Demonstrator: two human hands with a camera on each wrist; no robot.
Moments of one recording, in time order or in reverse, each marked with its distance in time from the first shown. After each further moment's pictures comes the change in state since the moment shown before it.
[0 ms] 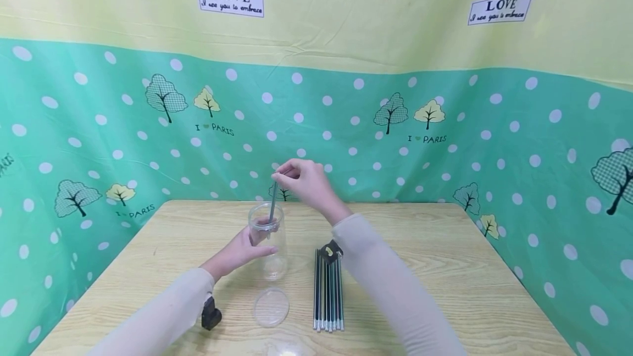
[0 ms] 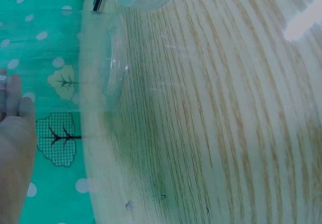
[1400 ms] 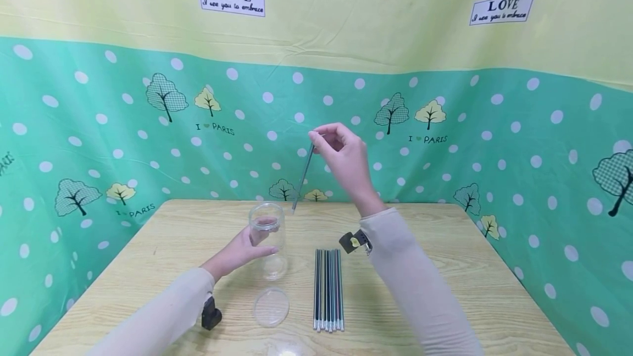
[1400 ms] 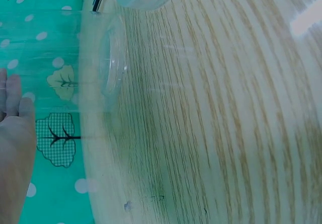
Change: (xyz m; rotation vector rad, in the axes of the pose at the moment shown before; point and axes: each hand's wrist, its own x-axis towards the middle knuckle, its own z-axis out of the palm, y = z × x) left_hand -0.001 -0.001 -0.001 0.018 -0.011 0.015; right_hand -0.019 -0.049 -0.072 0.306 0.321 -0.147
